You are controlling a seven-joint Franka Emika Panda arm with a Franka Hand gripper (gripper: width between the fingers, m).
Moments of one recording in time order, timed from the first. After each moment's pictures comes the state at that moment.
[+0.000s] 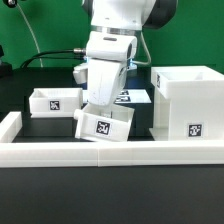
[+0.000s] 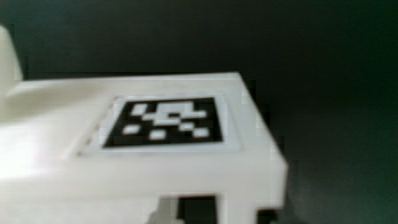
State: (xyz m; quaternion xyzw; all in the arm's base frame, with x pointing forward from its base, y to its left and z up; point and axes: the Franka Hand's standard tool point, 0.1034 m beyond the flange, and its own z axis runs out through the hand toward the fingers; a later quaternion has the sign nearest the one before) arm 0.518 -0.037 0.018 0.77 0.64 -0.01 0.06
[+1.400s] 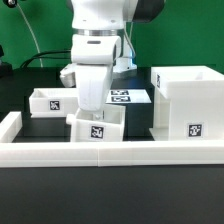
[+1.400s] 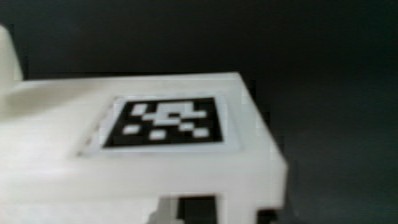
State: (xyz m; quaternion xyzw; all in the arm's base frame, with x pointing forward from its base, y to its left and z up) arm 0.513 -0.047 0.017 0.75 0.66 -0.03 -0.01
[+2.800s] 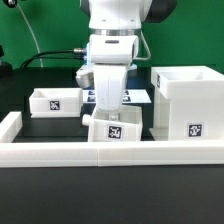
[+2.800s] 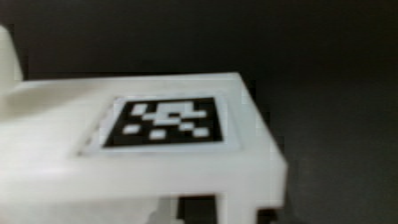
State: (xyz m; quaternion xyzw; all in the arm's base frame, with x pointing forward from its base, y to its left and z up) arm 0.524 -0.023 0.017 0.76 0.65 0.00 0.01
